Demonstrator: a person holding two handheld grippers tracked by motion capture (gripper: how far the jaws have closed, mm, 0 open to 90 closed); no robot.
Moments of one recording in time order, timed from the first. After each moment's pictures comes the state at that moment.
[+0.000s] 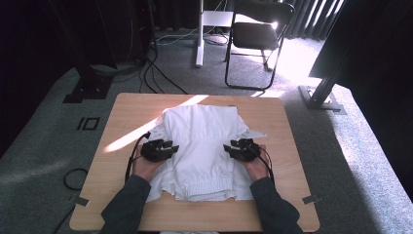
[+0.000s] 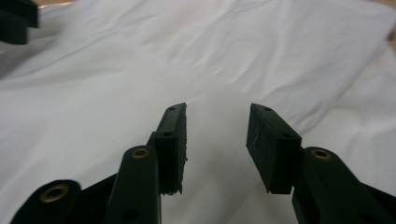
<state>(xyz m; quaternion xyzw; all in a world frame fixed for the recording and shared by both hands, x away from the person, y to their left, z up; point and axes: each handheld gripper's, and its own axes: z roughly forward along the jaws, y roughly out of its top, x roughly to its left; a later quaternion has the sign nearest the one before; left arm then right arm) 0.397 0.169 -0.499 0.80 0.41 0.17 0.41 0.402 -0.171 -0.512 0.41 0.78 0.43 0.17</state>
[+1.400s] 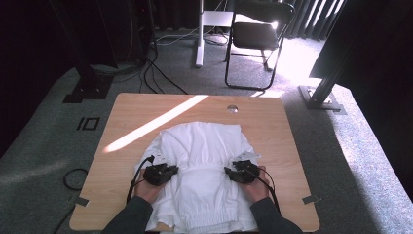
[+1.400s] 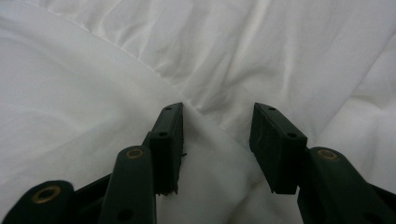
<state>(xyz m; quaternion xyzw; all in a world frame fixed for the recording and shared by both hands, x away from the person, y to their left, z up) 0.331 0.166 -0.550 0.82 0.41 0.13 0.38 0.343 -0.166 -0.554 0.43 0.81 0.36 0.16</state>
